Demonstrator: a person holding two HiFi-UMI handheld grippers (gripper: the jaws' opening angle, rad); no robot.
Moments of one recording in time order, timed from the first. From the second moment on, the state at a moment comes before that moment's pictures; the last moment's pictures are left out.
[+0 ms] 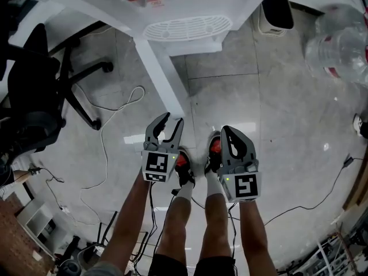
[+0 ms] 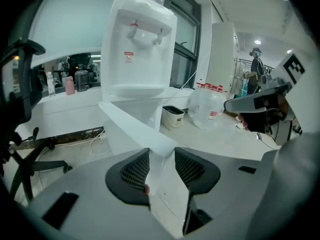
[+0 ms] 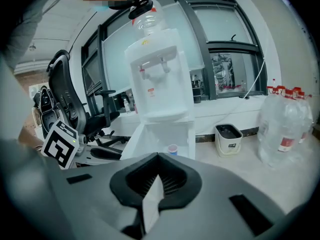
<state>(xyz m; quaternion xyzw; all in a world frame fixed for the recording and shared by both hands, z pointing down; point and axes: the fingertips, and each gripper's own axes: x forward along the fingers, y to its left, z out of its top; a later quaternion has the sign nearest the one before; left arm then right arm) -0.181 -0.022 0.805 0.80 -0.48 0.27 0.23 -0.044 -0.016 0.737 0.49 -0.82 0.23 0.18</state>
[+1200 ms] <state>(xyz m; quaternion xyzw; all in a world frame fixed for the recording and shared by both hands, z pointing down) -0.065 -0.115 0.808 0.82 -0.46 0.28 0.20 0.059 -0.066 0.738 0.56 -0.78 0.24 0.14</state>
